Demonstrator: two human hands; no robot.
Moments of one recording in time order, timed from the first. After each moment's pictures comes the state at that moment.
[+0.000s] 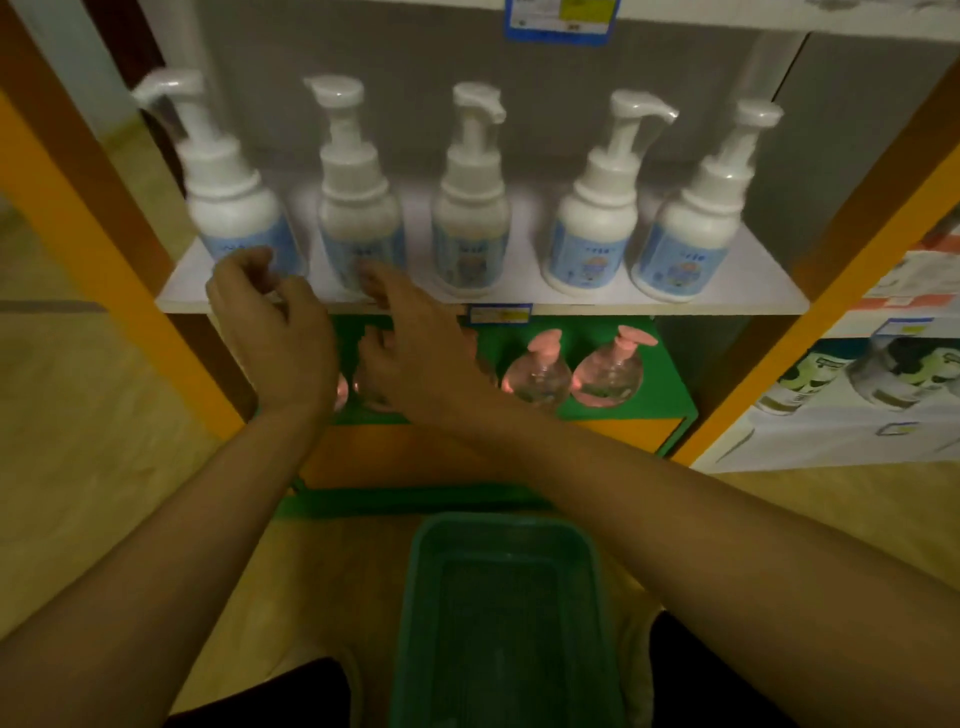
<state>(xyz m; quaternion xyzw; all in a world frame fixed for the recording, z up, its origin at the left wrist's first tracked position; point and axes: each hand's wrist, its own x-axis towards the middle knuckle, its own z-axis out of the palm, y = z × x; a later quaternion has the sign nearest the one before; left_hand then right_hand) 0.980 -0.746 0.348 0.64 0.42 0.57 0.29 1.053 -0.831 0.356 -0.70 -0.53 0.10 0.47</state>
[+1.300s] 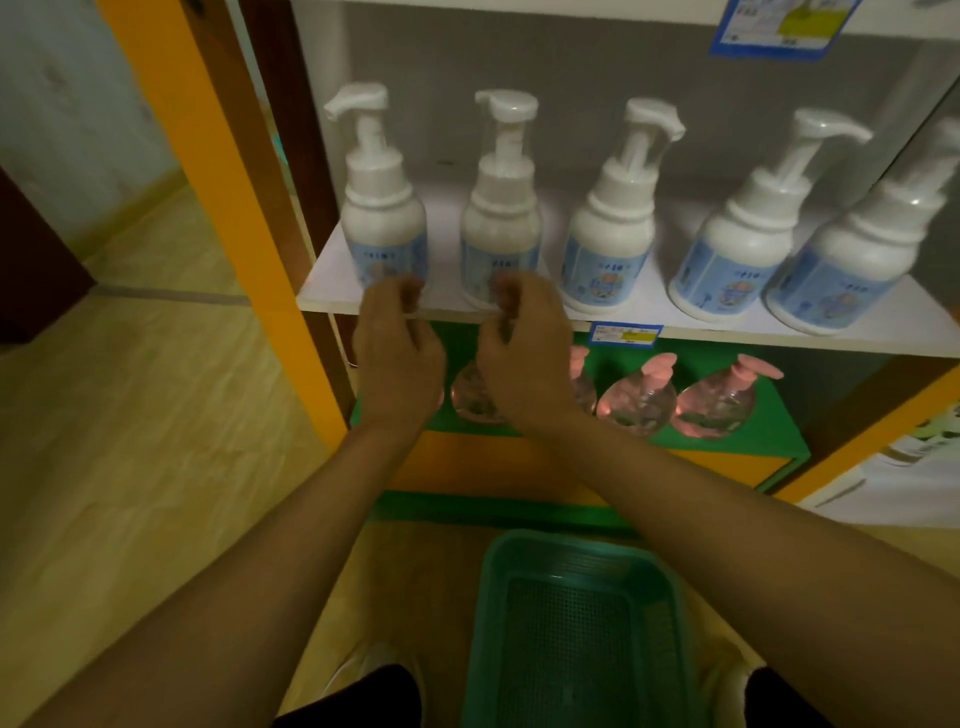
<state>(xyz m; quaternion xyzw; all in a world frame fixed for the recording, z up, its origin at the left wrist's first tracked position) 0.952 -0.710 0.319 0.74 0.36 0.52 0.22 1.035 -0.782 0.334 -0.73 -0.42 -0.02 0.54</state>
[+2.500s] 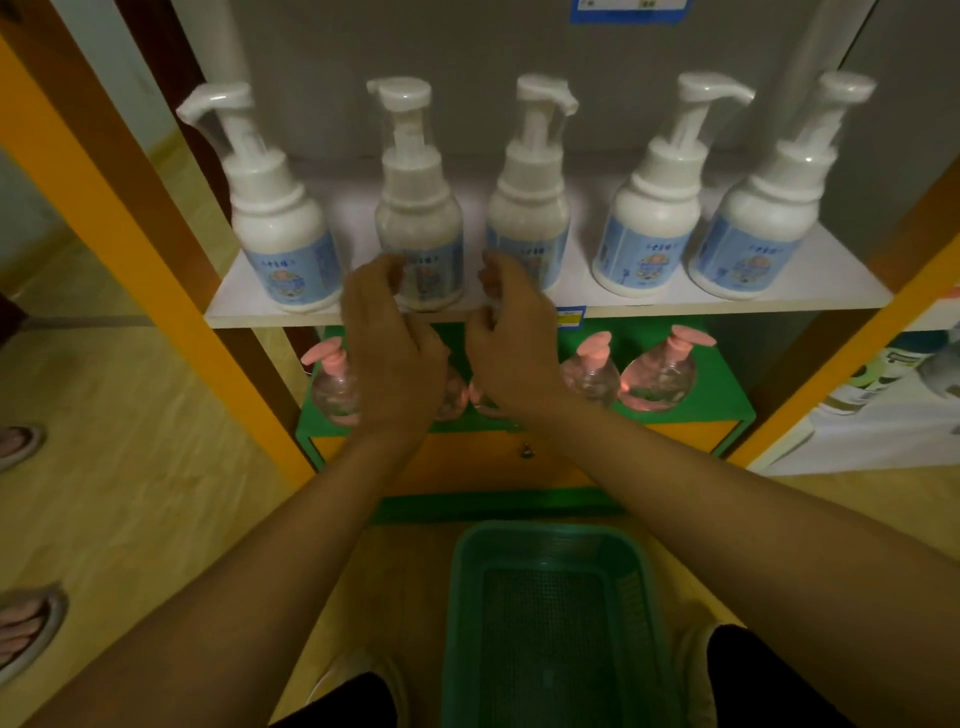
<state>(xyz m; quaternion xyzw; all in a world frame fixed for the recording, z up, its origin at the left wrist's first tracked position) 1.002 -0.756 0.329 0.76 0.31 0.53 0.22 1.081 -0.813 0.338 -0.75 -0.39 0.01 0.54</state>
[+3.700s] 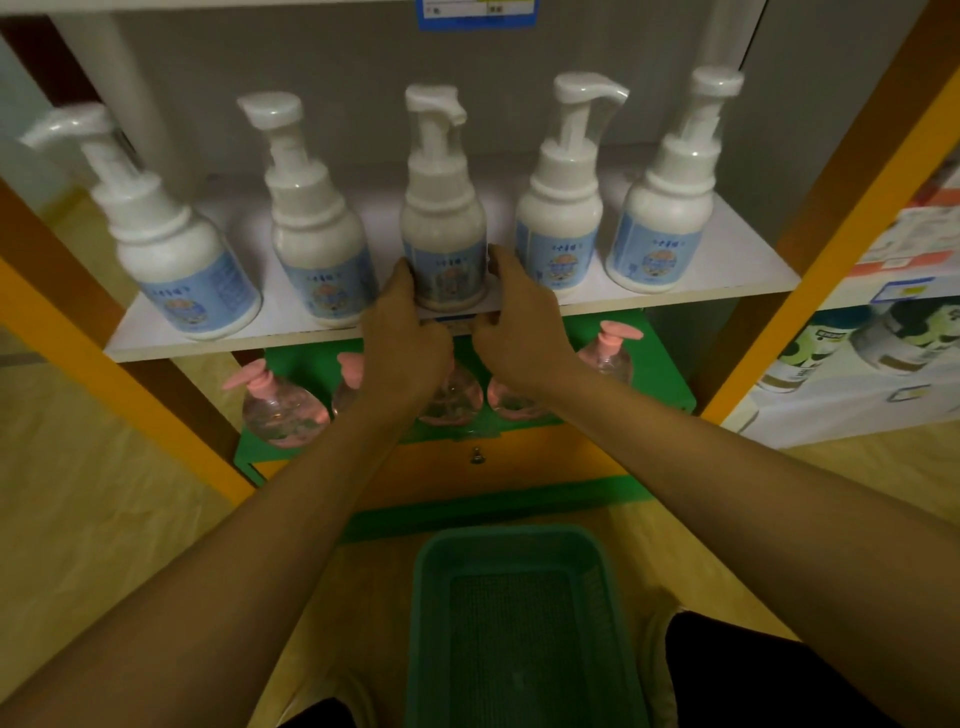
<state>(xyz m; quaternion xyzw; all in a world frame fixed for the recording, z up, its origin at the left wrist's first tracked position) 1.068 -0.784 0.342 0.80 0.28 0.38 0.37 1.153 -0.860 0.342 -0.76 -0.42 0.00 0.49</state>
